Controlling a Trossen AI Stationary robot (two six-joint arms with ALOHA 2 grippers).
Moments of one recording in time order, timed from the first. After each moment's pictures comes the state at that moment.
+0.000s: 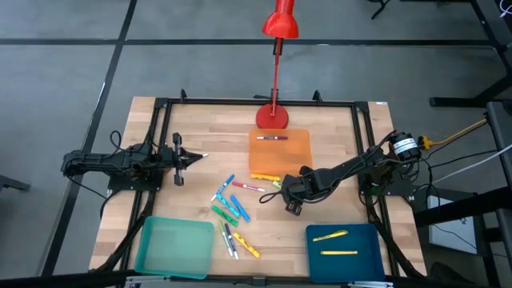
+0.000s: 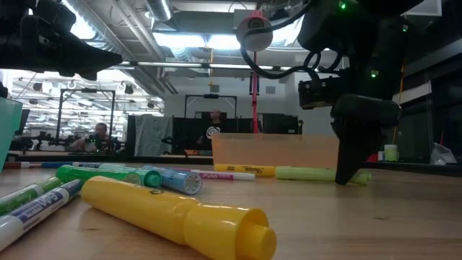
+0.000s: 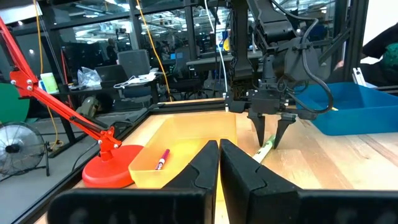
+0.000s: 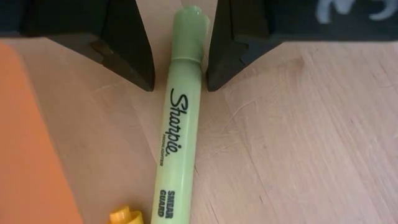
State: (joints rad) left arm -0.01 0.00 0.01 0.04 -0.18 0.12; right arm 0.26 1.71 0.92 -0.50 0.22 0.65
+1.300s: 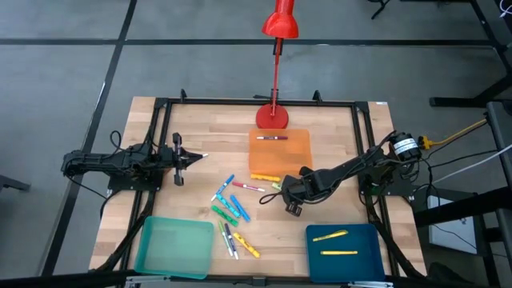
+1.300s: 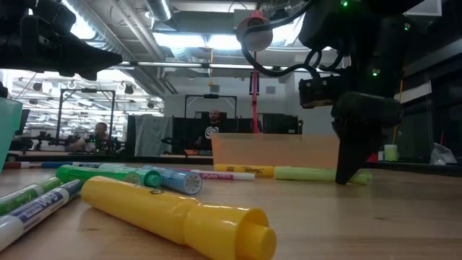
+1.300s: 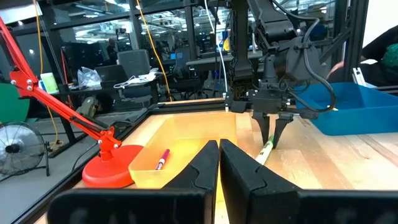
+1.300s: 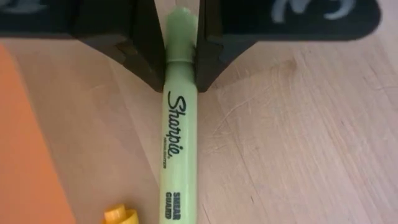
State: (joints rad) left arm -0.01 0.00 0.01 0.04 -0.18 0.12; right arm 0.27 1.71 0.92 -0.49 0.22 0.65
